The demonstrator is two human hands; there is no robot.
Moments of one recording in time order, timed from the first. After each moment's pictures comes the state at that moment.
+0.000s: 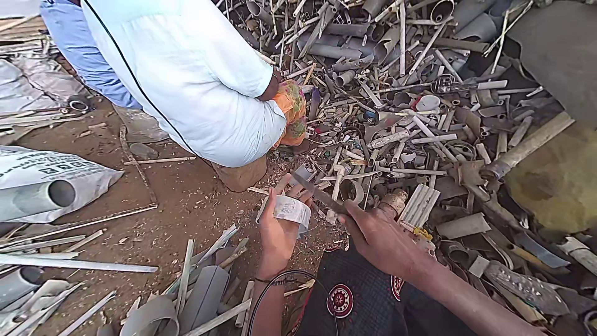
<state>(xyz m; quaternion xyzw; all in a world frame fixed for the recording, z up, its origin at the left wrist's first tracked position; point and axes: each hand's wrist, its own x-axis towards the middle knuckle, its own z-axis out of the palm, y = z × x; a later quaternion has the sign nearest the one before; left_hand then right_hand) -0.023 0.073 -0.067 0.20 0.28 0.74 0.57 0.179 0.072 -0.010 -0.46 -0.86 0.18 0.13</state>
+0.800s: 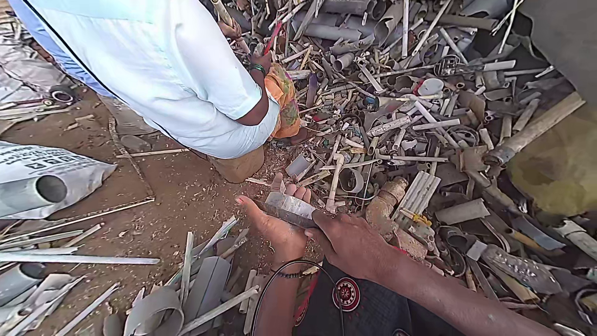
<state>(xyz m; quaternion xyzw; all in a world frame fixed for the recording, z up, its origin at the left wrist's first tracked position) 0.002 0.071 -0.059 0.03 0.27 0.82 0.50 0.133 0.062 -0.013 -0.41 -0.88 0.24 -0.03</state>
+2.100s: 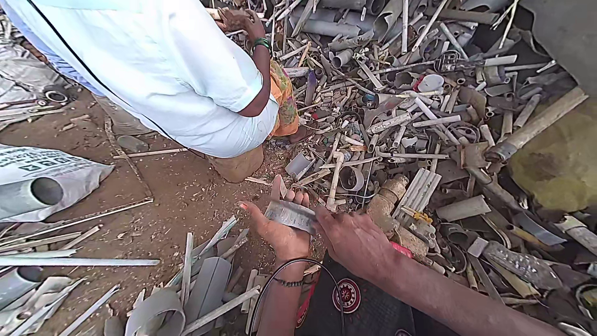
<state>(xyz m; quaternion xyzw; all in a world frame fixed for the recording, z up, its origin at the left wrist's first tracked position) 0.005 0.069 -0.060 0.01 0.31 0.81 0.51 0.130 0.057 -0.027 -0.44 -0.89 0.09 0.03</state>
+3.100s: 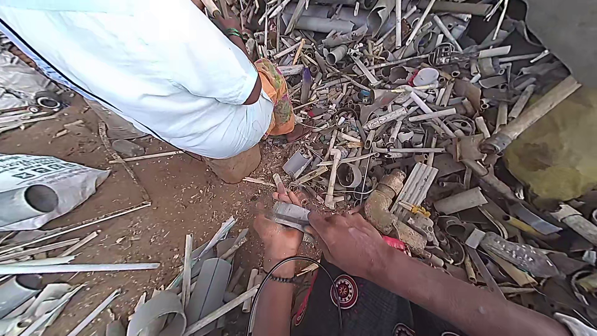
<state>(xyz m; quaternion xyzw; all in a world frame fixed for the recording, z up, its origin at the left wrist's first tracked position) -0.004 0.071 -0.071 -0.14 0.21 0.80 0.54 0.135 0.058 -0.033 -0.41 -0.90 0.13 0.01</state>
